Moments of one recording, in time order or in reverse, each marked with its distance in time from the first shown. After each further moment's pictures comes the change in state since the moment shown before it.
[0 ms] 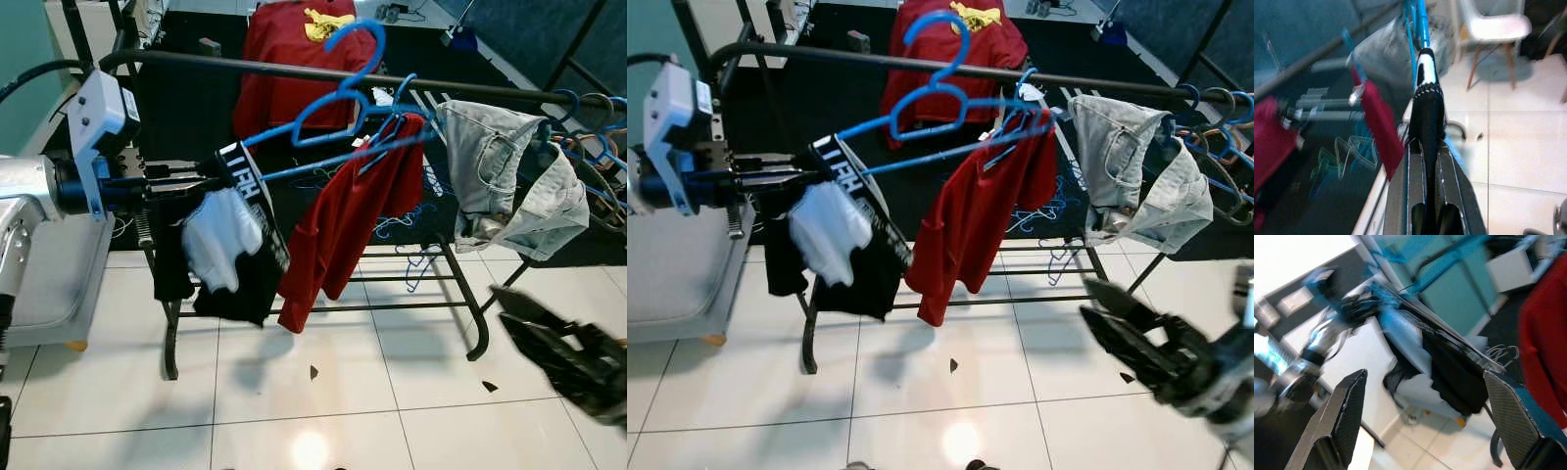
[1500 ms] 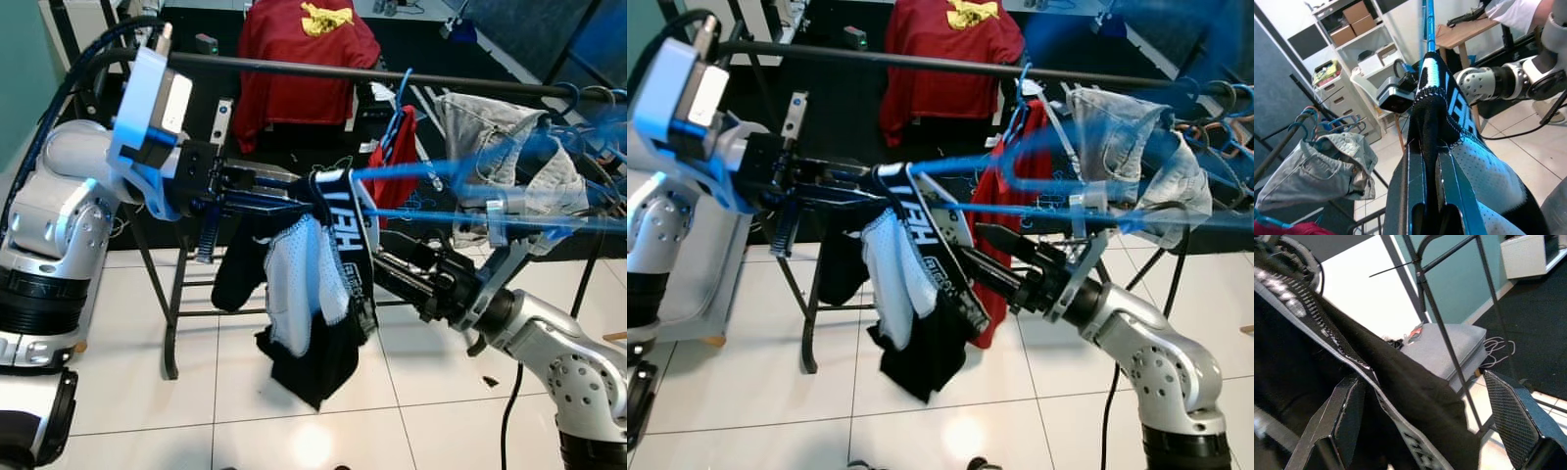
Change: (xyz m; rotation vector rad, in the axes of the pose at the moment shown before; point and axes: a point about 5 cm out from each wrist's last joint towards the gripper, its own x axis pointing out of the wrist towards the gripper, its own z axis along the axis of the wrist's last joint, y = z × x) left arm 0.061 -0.029 0.050 0.136 -0.320 -0.372; right arm 0.121 0.009 0.001 -0.194 0.159 0.098
